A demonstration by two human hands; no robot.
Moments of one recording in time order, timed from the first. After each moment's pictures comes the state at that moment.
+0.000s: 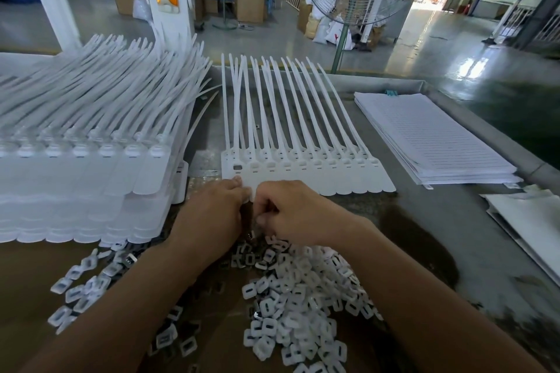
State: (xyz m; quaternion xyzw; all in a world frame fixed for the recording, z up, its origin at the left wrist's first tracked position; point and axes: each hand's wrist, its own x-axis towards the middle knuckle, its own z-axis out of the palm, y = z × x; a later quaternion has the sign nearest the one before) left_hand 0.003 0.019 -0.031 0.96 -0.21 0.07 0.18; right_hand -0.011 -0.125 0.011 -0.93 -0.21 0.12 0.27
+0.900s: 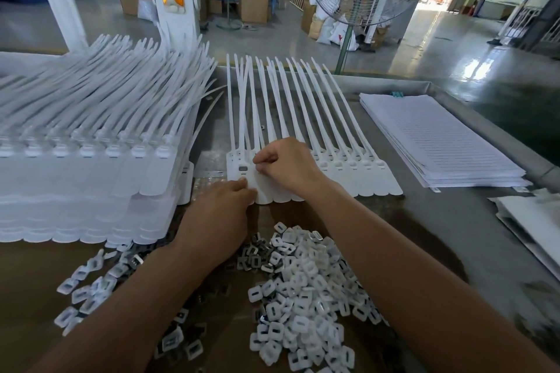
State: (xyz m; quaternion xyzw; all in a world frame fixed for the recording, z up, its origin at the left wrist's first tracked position) left_hand -0.001 0.018 -0.031 0.96 -0.19 0.09 0.16; right_hand 0.065 -0.116 -0.012 -0.94 -0.09 -0.04 0.32
